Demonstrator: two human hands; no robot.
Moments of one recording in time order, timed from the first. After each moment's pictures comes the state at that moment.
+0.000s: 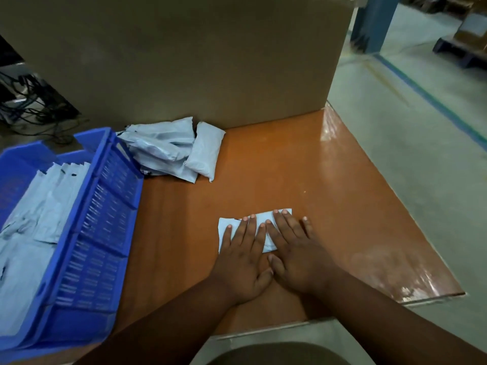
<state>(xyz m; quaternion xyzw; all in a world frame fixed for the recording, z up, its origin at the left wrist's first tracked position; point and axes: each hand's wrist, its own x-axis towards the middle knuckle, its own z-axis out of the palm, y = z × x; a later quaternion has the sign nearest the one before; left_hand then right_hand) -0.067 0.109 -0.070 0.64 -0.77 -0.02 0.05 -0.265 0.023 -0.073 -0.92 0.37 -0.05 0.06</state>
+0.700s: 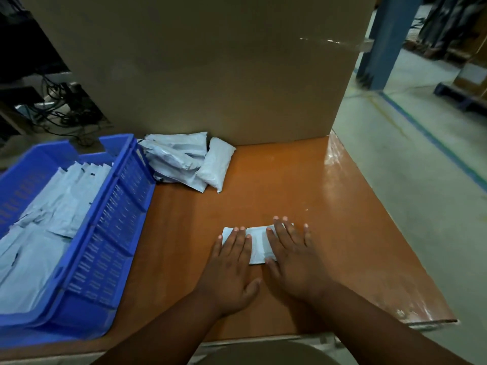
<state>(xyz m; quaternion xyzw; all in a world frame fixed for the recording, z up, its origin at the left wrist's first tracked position) -0.050 0.132 -0.062 0.67 -0.74 0.00 0.06 -0.254 0.017 -0.060 -0.93 0.36 -0.06 0.03</state>
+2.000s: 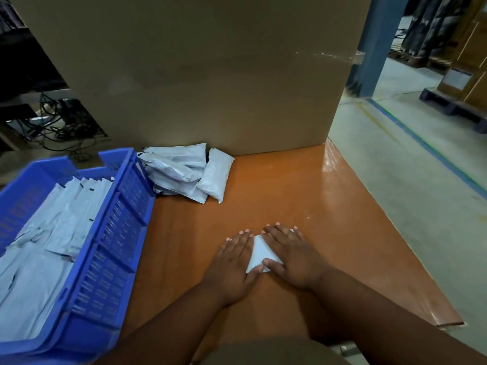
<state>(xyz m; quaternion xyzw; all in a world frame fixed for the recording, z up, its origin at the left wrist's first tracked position) -0.018 0.089 -0.085 0.68 -0.73 -0.05 0.06 -0.238 -0.025 -0.069 -0.94 0.32 -0.02 0.09</state>
